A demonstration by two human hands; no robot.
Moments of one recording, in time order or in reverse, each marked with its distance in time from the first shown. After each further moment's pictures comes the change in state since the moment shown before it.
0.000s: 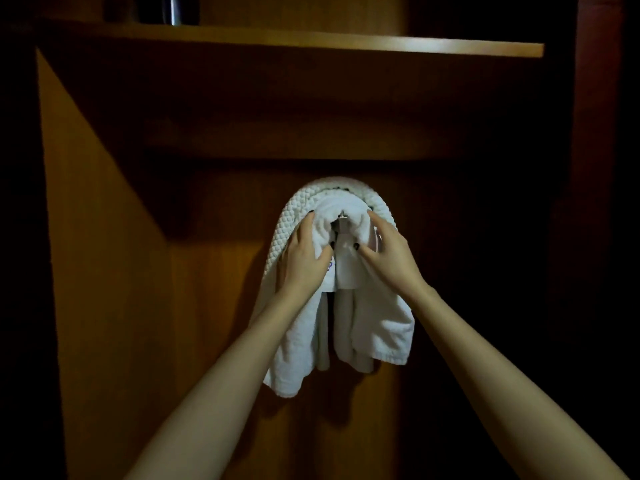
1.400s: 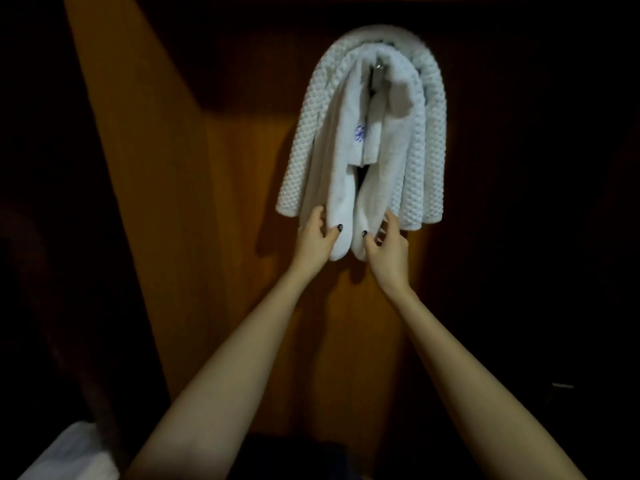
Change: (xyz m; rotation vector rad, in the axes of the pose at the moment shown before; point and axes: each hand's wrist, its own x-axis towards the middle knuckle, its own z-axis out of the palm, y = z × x) left_hand -0.170 -0.052 0.027 -0.178 -0.080 -0.408; right_hand -0.175 0.041 0.091 0.303 0.003 0.261
